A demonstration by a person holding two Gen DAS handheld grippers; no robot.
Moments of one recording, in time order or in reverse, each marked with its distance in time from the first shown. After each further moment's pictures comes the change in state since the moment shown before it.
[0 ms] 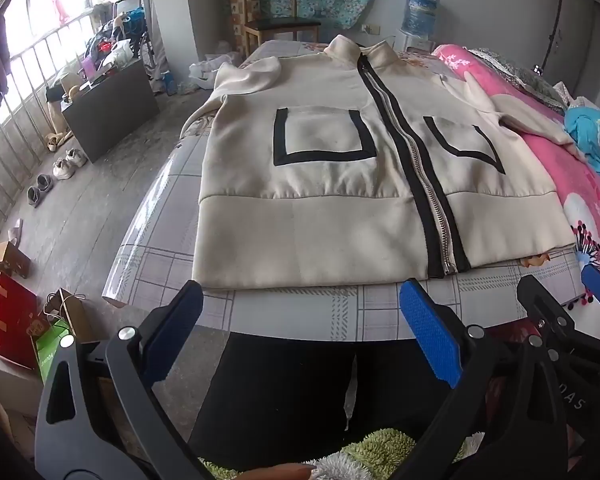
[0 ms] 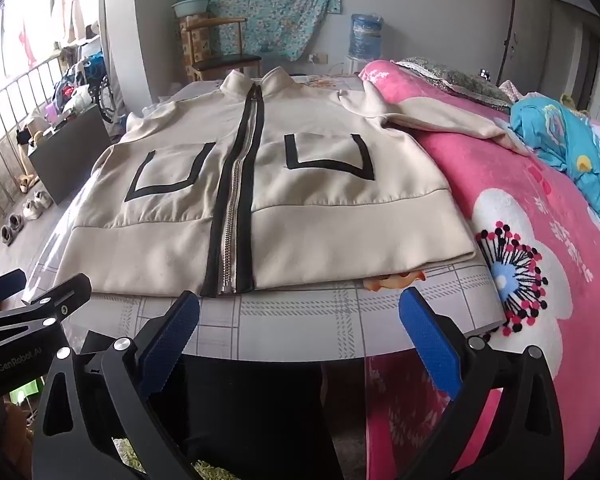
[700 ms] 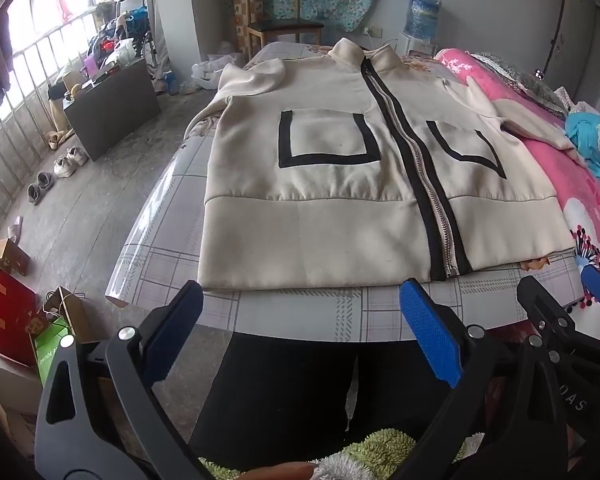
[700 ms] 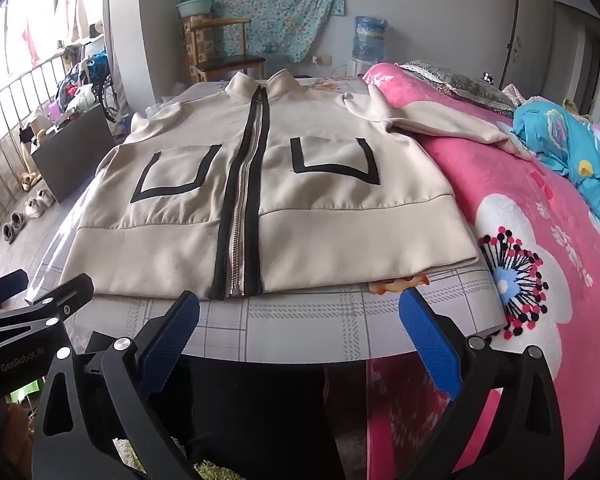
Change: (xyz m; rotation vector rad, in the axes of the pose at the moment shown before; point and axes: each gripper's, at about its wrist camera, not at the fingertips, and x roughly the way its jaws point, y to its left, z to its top) left arm 0.000 0.000 0.000 -0.005 -0.005 -0.004; right arm -0.001 0.002 0.002 -0.003 -0.007 0.002
